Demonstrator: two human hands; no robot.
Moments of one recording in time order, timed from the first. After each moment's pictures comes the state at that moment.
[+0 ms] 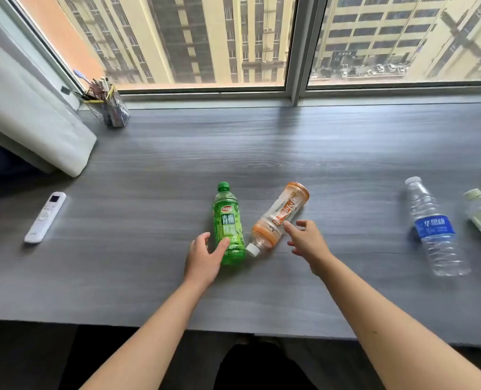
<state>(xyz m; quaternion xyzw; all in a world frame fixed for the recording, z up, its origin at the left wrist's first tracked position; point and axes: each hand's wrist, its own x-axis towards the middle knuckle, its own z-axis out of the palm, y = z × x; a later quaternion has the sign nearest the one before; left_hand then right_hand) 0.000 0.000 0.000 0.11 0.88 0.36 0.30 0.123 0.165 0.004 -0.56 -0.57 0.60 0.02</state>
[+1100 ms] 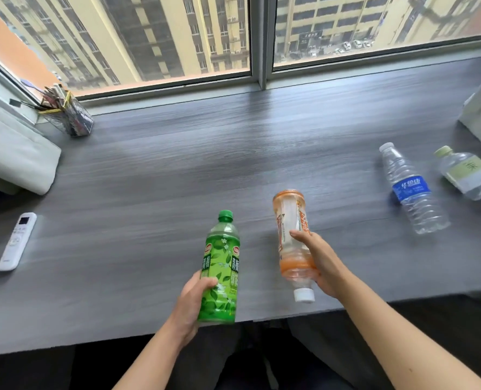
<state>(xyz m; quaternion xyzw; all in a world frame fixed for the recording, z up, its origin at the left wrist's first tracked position) 0.039 -0.060 0.000 0.03 0.65 0.52 0.55 0.200 0.131 0.011 -0.48 -0.39 0.78 0.10</state>
